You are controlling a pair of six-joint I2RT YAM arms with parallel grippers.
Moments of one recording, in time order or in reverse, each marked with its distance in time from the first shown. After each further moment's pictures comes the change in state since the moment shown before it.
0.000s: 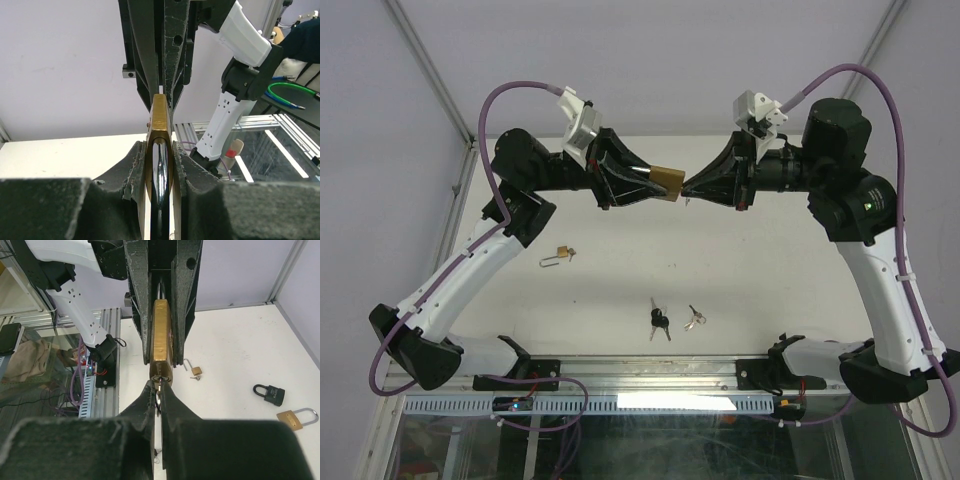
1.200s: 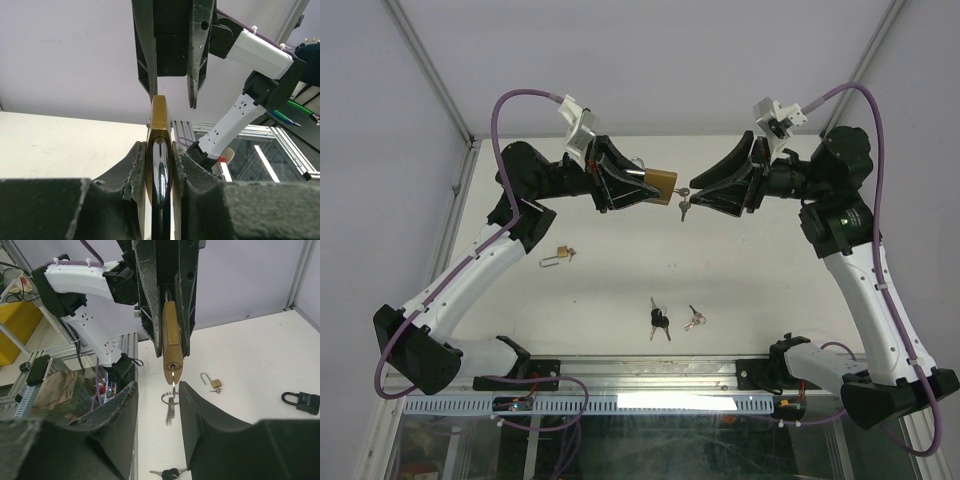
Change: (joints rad) left arm 0.062 -0.035 -0.168 0.121 -0.043 -0.129; right arm -0.166 -0.138 -0.414 0.581 -0.162 0.426
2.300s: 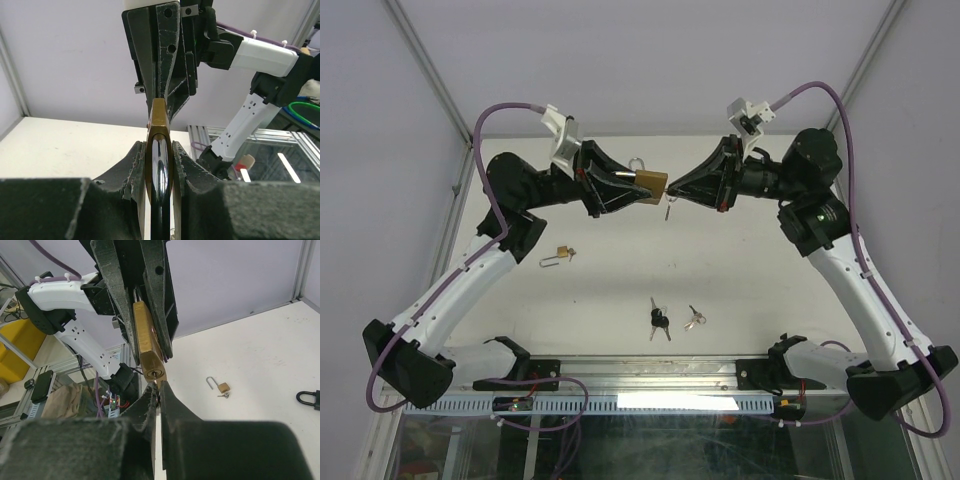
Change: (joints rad) left arm 0.006 -0.062 -0.060 0.010 -0.044 0.045; right arm 0.144 0.046 -0.051 0.067 0.156 0.063
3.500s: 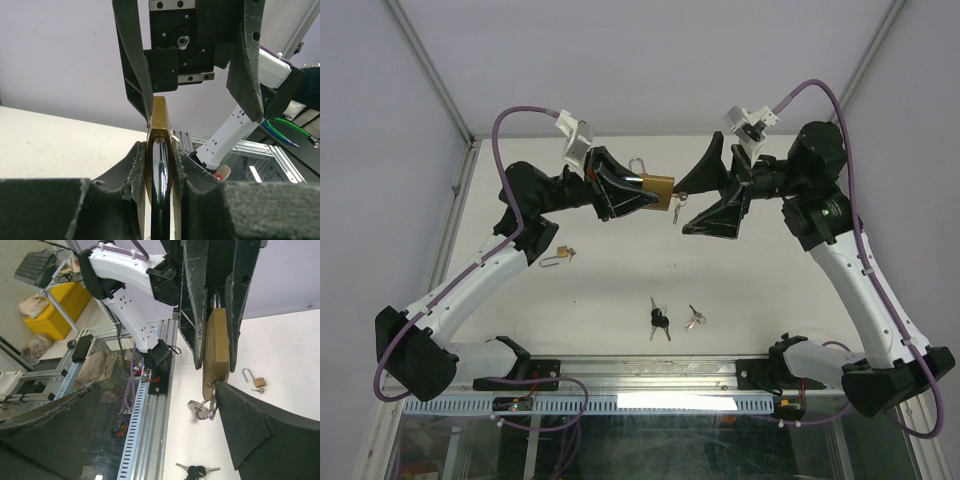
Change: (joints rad) left arm -0.020 0.022 -0.097 0.165 -0.051 -0.146; right arm -0.055 0.026 0.042 -0.010 -0.303 0.006
